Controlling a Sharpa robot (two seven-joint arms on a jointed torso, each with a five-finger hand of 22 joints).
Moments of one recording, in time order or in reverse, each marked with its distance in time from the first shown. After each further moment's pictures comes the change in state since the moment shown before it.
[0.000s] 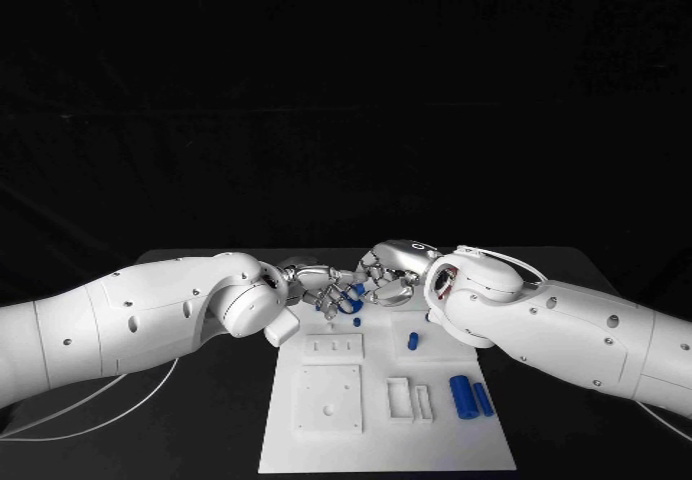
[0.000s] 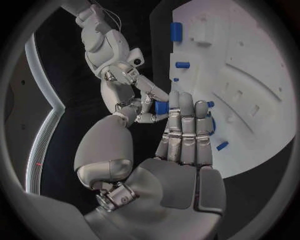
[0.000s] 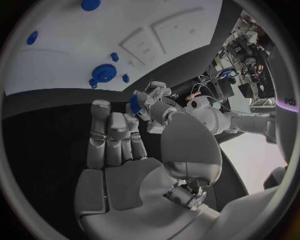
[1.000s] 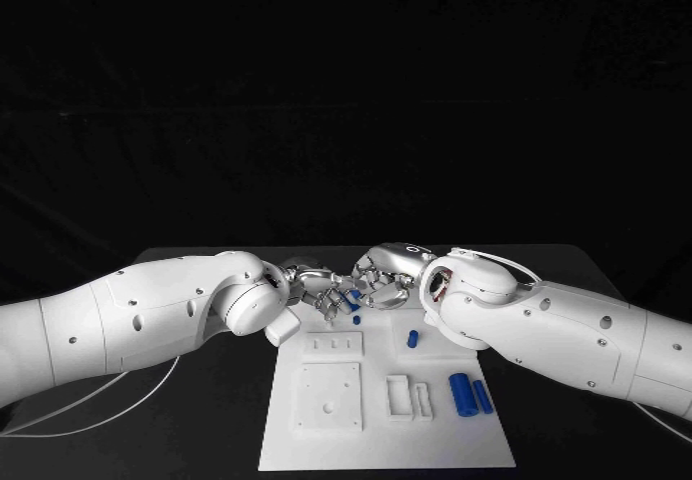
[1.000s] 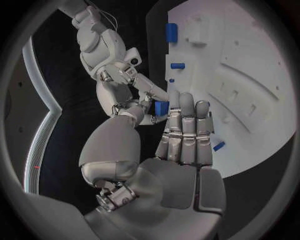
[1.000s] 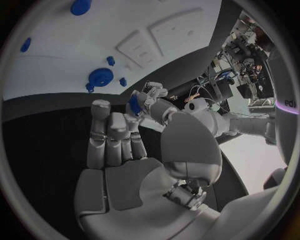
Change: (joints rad) left arm -0.002 0.011 -0.003 -0.012 -0.018 0.007 -0.027; left_hand 0.108 0.142 -0.096 -0.086 0.001 0.066 -0.022 0.033 0.008 -0.008 -0.002 0.006 0.019 0.000 0.000 0.005 -0.014 -0.009 -0.011 0.004 0.004 -0.006; right arm -0.002 0.013 -0.014 0.002 -0.002 0.005 -0.004; right_hand 0.001 -0.002 0.003 0.003 -0.001 0.000 0.000 0.000 0.000 0.005 -0.002 0.000 -0.001 0.000 0.001 0.000 0.001 0.000 0.001 0.002 0.000 0.000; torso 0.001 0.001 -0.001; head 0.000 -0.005
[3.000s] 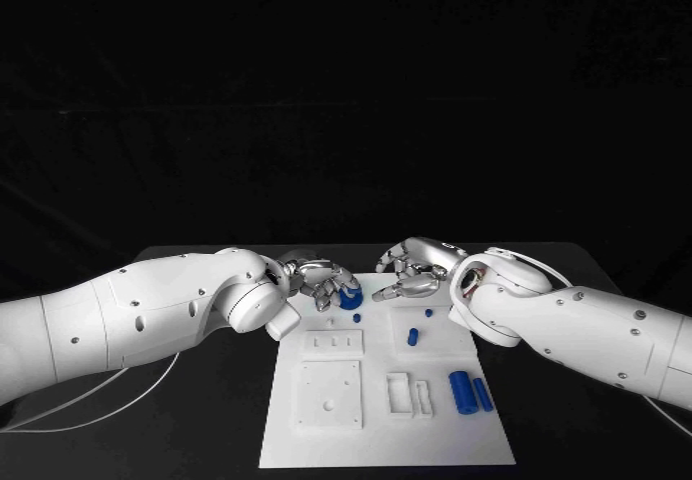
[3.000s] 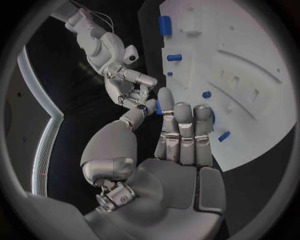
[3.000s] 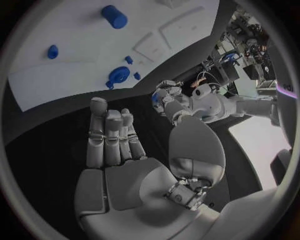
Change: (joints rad) left arm 0.001 0.003 0.001 -0.006 -0.082 -0.054 0.011; left_hand -0.141 0.068 0.222 -0.290 0.416 0.131 -0.016 0.089 0.016 0.146 -0.109 0.257 0.156 0.105 -0.089 0.259 0.031 -0.005 0.092 -0.030 0.200 0.006; right arm -0.009 -0.097 -0.006 -0.046 0.203 -0.083 0.070; right_hand -0.191 -0.124 -0.297 -0.050 0.094 -0.190 0.102 -0.103 -0.003 -0.122 0.089 -0.056 -0.056 -0.097 0.077 -0.062 -0.011 -0.015 -0.105 0.035 -0.075 0.000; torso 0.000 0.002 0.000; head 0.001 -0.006
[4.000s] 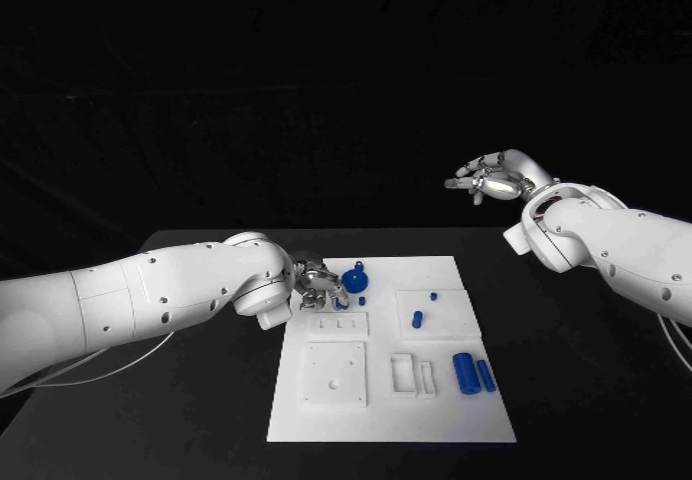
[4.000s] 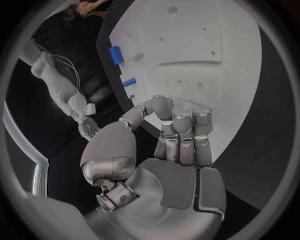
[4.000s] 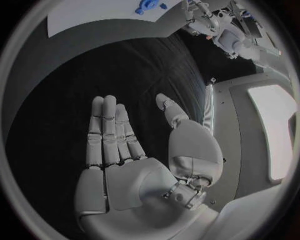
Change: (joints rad) left arm 0.001 0.047 -0.049 -0.055 -0.326 0.166 -0.198; left_hand -0.029 0.017 0.003 0.003 0.028 0.012 -0.012 -0.001 0.020 0.002 -0.022 0.264 0.120 0.009 -0.013 0.182 0.007 0.015 0.030 -0.012 0.148 -0.011; right arm 0.087 0.009 0.046 -0.312 0.420 -0.124 0.169; right_hand -0.077 0.079 -0.068 -0.040 0.291 -0.018 0.030 0.030 0.025 -0.121 0.025 -0.262 -0.343 -0.176 0.051 -0.396 -0.268 0.038 -0.287 0.126 -0.288 -0.118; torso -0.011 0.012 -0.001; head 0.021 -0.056
